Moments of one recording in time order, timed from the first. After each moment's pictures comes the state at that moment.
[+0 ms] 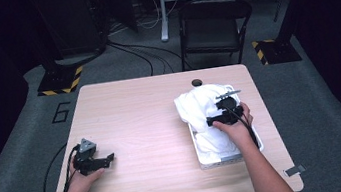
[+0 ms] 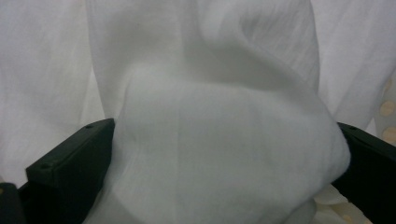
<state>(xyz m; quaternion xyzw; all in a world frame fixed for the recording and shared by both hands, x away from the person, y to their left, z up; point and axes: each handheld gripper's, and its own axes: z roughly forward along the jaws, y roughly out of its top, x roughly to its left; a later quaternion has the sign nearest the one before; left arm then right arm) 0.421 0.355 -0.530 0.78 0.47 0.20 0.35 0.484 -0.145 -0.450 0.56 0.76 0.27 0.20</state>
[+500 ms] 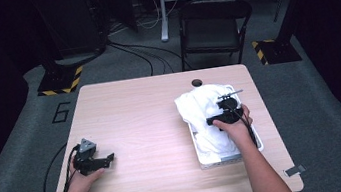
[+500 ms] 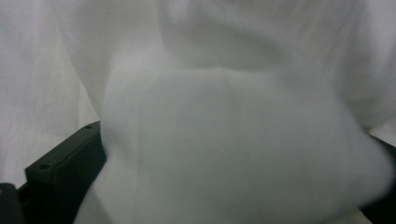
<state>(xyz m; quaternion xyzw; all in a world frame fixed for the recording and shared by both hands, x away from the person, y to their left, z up) 0.421 0.355 -0.530 0.78 0.47 0.20 0.35 0.497 -0.152 -0.467 0.59 0.75 0.28 0.13</state>
